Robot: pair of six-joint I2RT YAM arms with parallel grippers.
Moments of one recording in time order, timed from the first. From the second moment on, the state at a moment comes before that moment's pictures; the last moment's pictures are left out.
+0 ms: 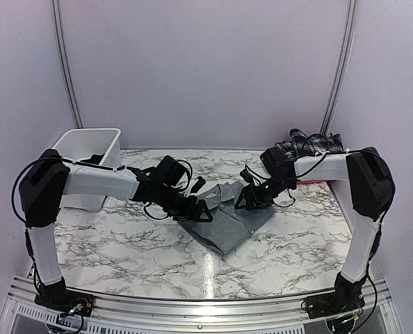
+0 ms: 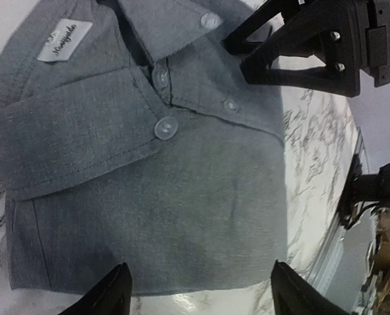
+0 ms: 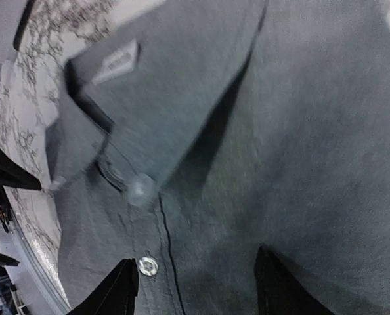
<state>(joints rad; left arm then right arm) -0.80 1.88 1.26 -0.23 0.45 -0.47 0.44 1.89 1.30 -0.49 -0.53 0.19</state>
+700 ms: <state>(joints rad) -0.56 1.92 1.31 -0.33 0.39 -0.43 0.51 1.61 1.08 -0.43 -0.73 0.27</state>
